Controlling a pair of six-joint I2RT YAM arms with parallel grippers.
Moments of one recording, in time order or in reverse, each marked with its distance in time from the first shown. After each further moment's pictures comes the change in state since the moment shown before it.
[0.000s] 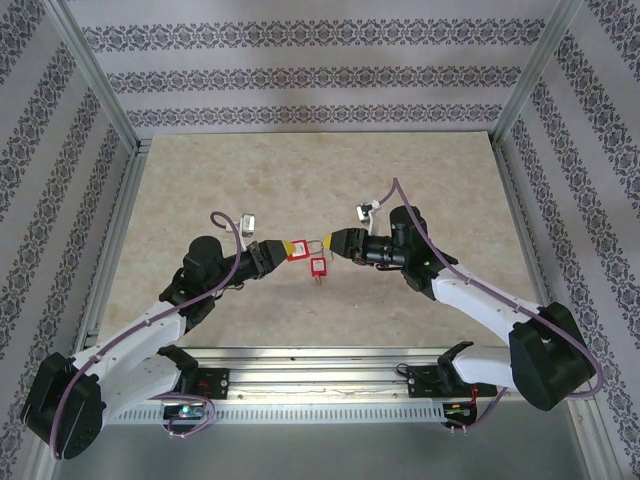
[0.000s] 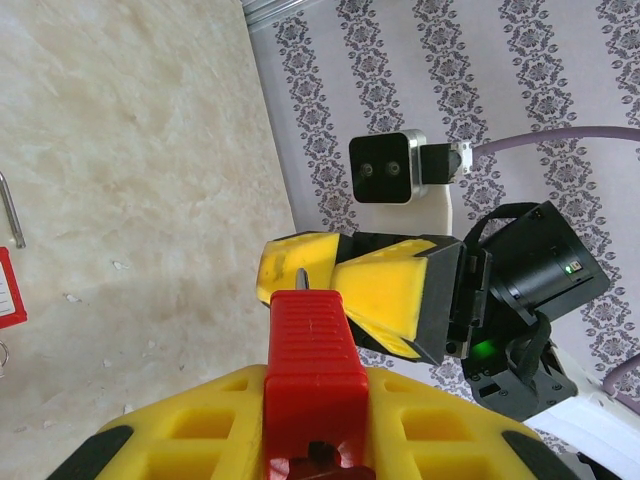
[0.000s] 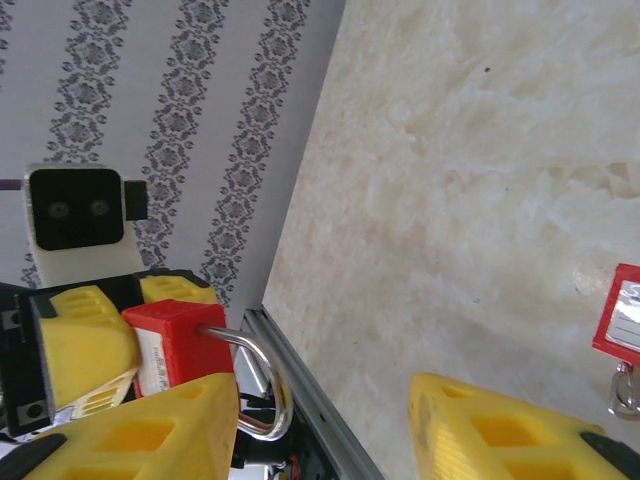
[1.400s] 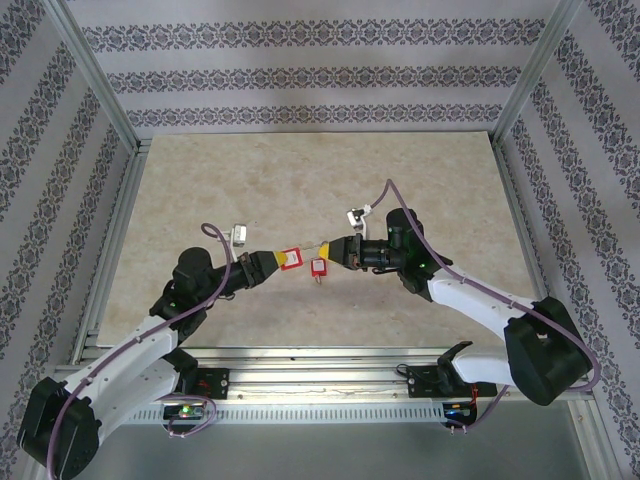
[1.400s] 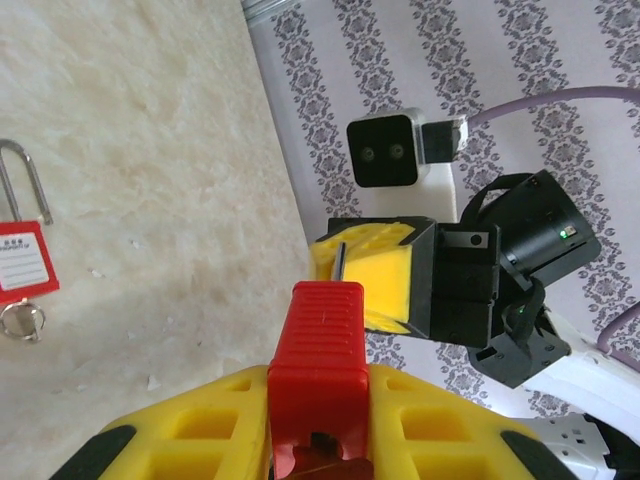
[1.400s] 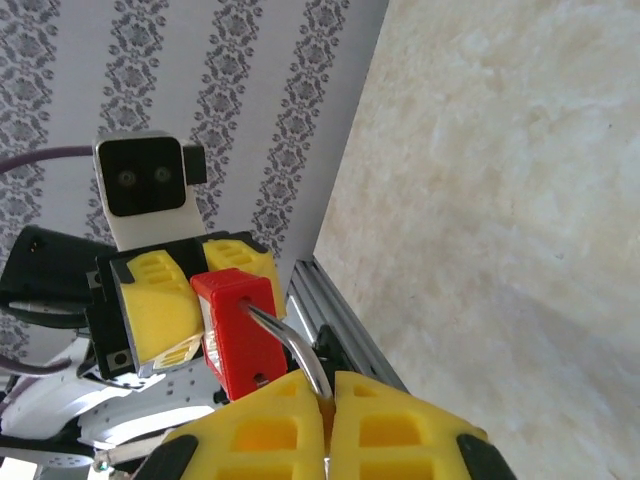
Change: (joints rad) left arm 0.047 -0.137 -0.091 -0.051 0.050 0.040; right arm 0.013 0.029 -0.019 0.079 -0.137 0.062
